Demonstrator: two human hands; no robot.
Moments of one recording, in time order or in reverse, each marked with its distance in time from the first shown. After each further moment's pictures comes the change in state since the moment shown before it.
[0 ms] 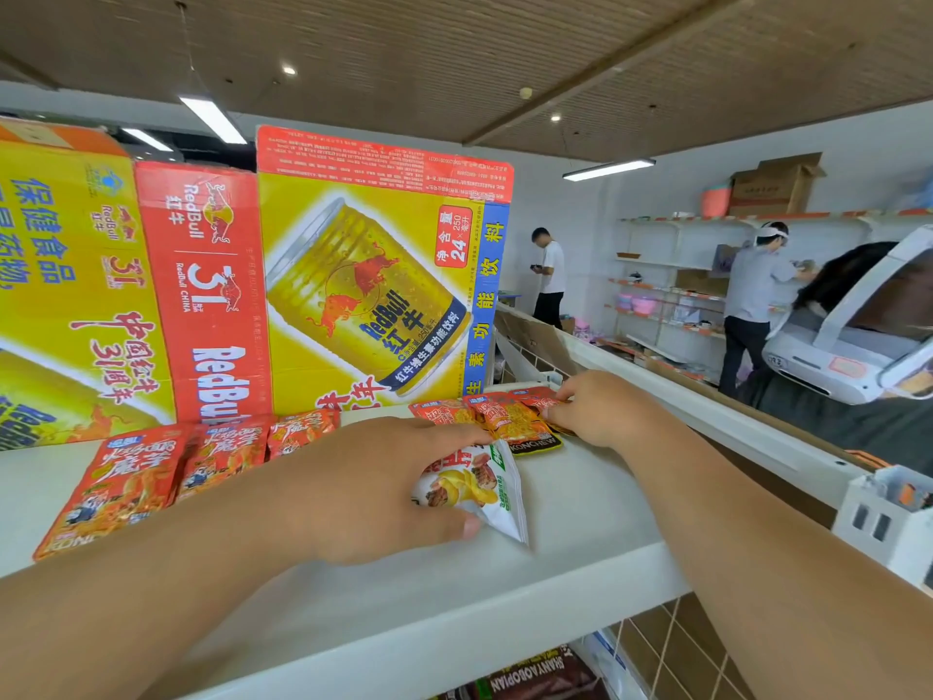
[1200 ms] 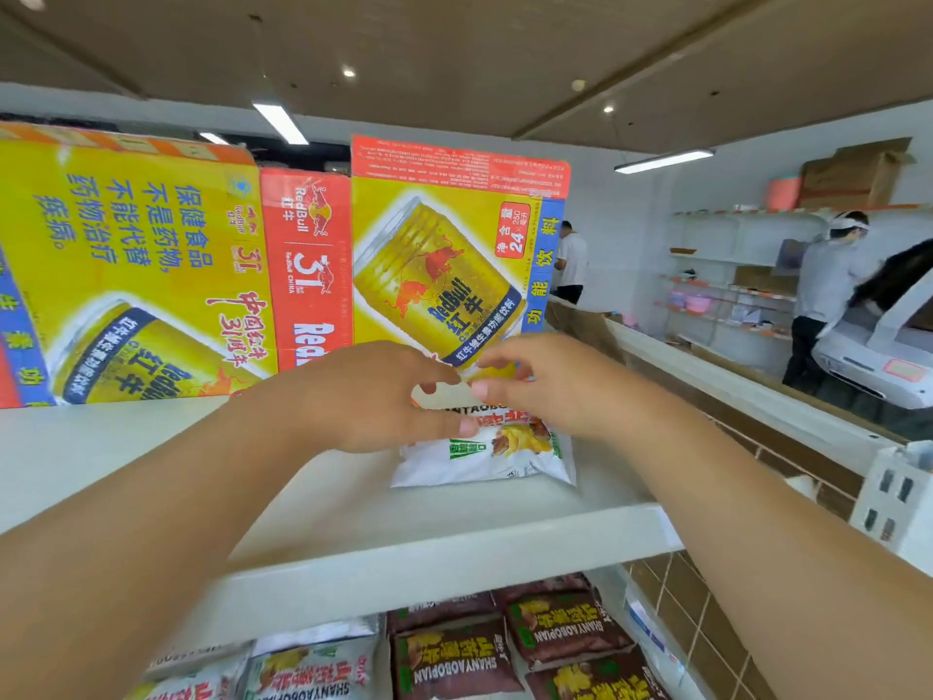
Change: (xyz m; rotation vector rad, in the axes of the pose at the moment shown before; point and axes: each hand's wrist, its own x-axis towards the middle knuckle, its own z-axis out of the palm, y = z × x) left_hand -0.037 -0.023 -0.049 0.053 -0.007 -0.213; right_hand -0.088 -0.103 -0.027 0.385 -0.027 -0.499
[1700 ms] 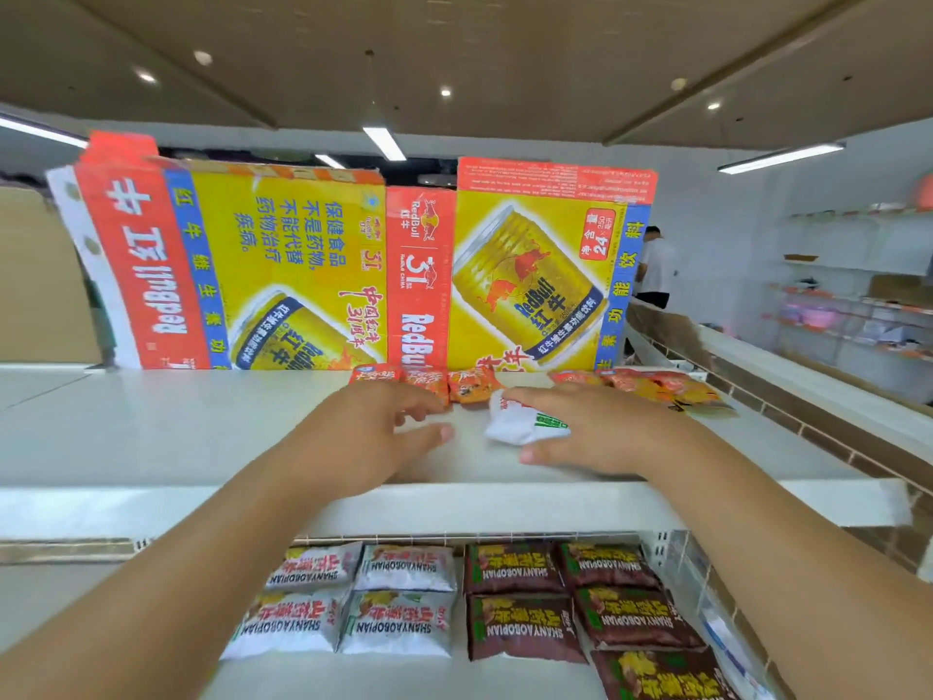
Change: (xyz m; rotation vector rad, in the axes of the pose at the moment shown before) left_hand -0.112 -0.023 0.038 -0.198 0.368 -0.276; right_hand -0.025 -0.023 0.037 -0.397 -0.309 -0.095
